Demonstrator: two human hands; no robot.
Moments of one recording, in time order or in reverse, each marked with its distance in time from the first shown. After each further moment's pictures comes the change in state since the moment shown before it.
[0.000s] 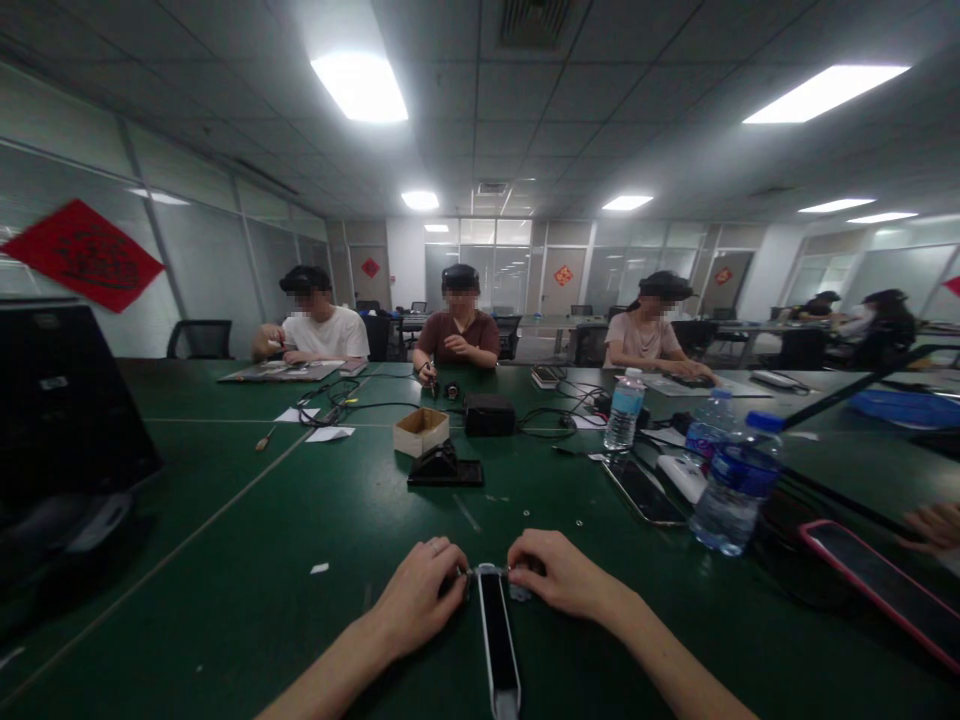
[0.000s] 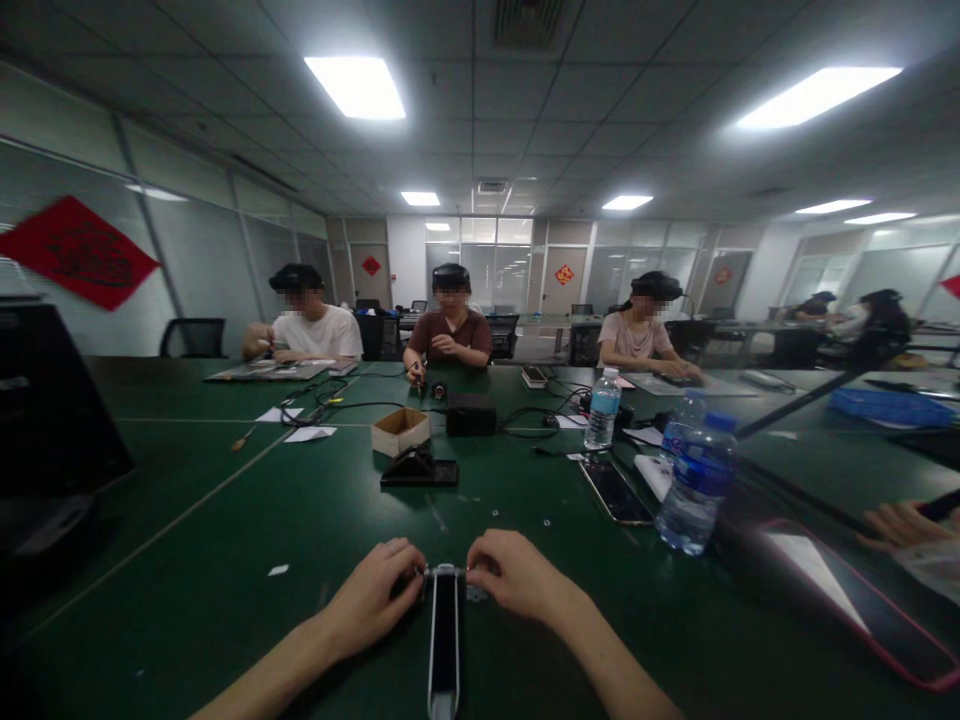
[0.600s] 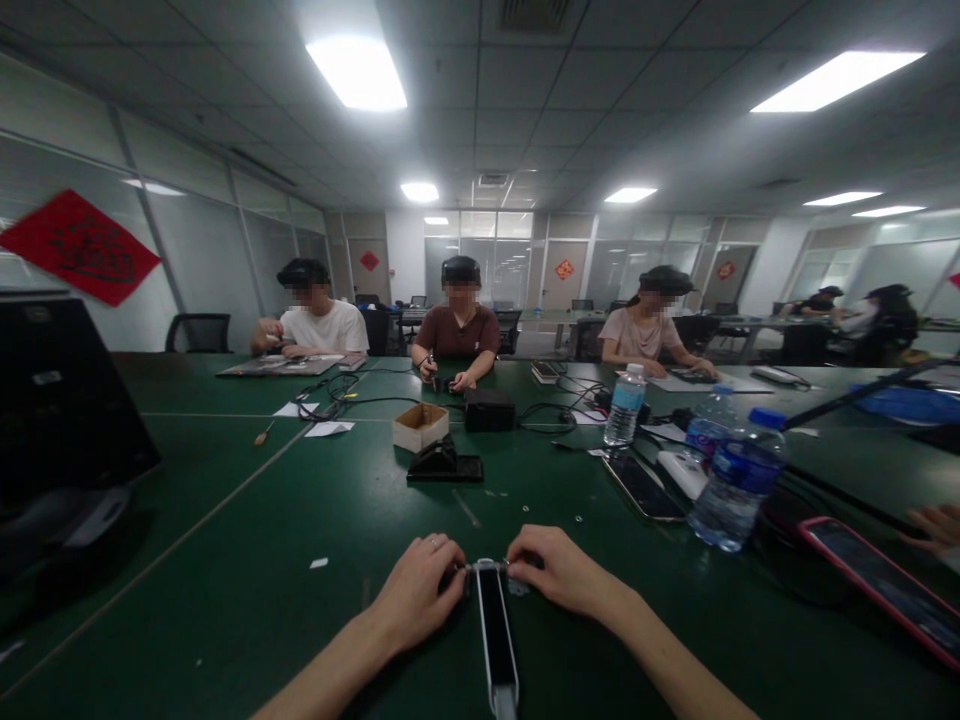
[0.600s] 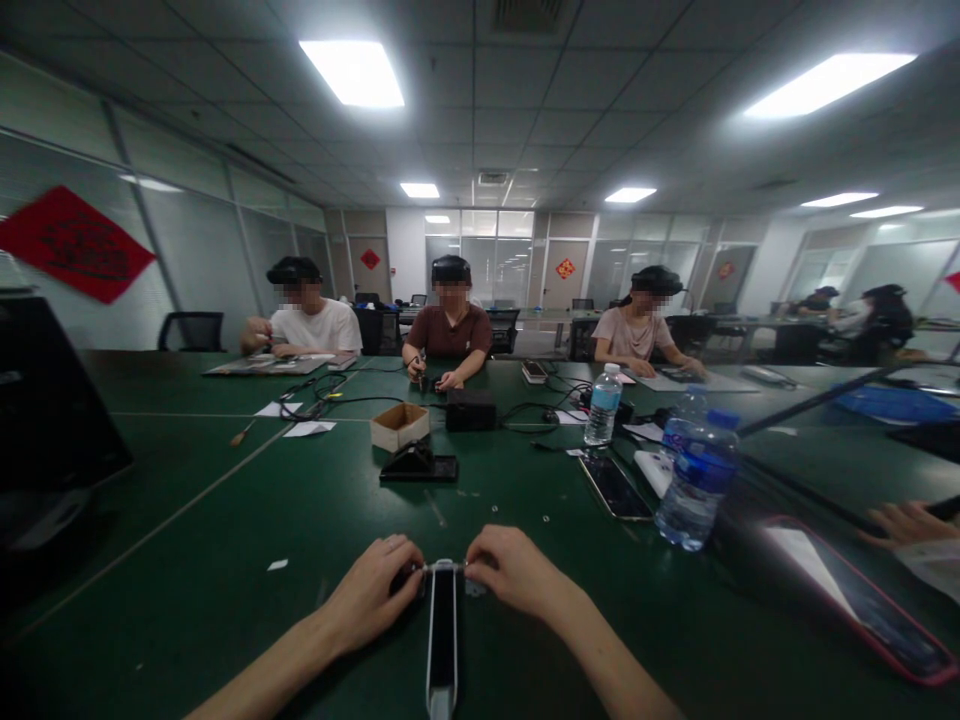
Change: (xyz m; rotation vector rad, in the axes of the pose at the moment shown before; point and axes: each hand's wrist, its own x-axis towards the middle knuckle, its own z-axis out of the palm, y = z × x) left_hand -0.002 0.001 0.000 0.012 -0.009 -0.043; right_hand -0.002 -0.006 -0.004 0.031 0.001 0.034
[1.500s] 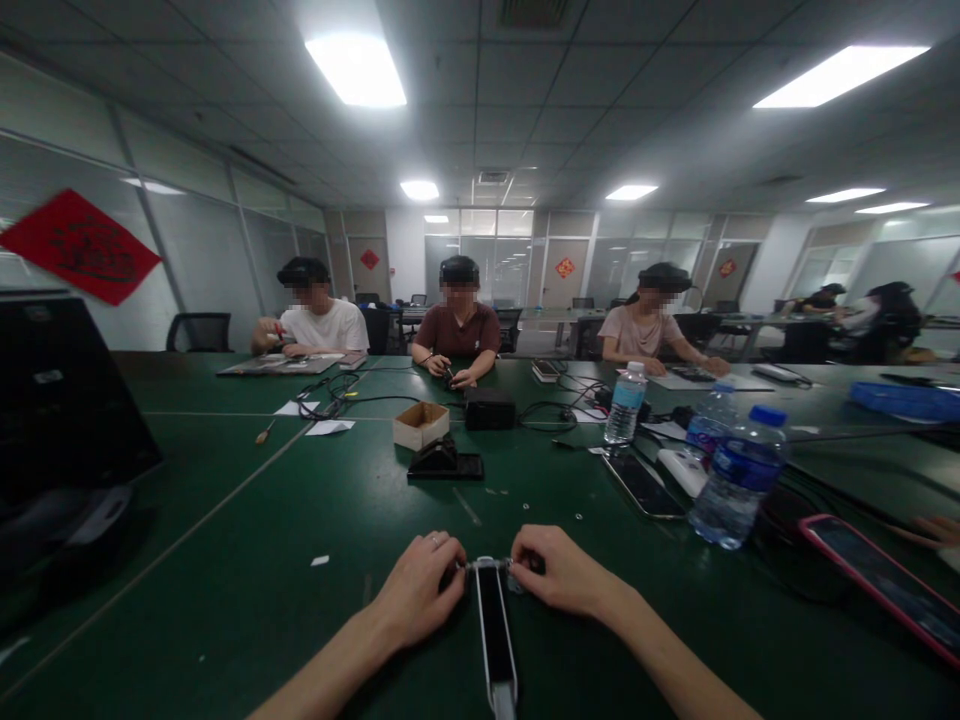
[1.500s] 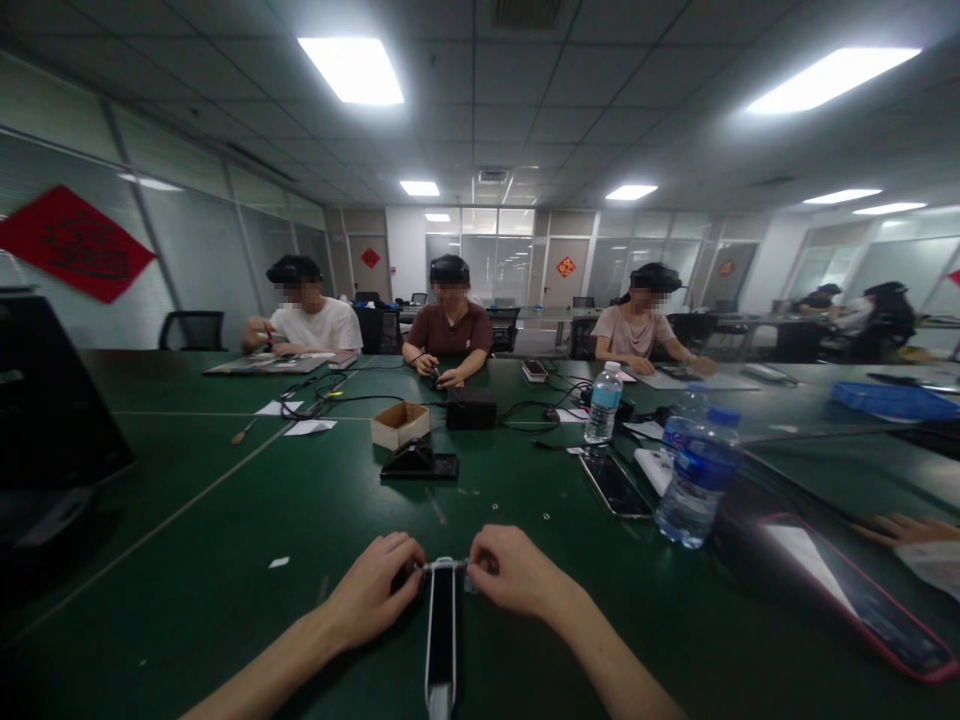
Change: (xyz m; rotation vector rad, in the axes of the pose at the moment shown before) left_hand 0.000 0.004 -0.002 0.012 0.003 0.027; right_hand -0.002 -0.003 0.002 -0.024 0.026 -0.023
